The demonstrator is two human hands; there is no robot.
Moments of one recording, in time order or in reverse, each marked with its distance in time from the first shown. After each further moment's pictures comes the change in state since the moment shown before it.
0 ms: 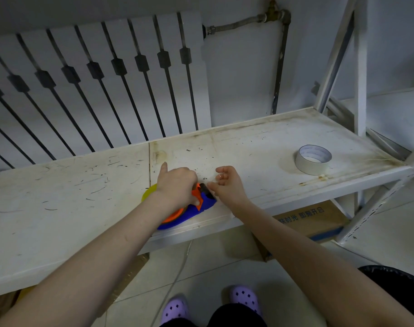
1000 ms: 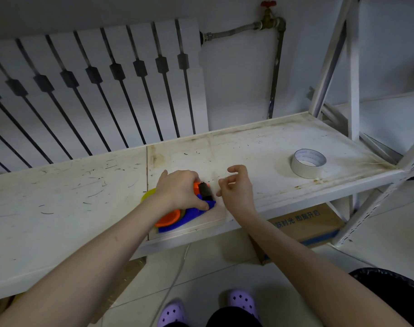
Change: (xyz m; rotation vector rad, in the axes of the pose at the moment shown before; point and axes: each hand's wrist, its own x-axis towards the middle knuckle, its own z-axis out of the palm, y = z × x) left_hand -0.003 0.004 -0.005 -0.278 -0.001 -0.003; right_hand -0.029 -0.024 -0.017 -0.107 0.178 -0.058
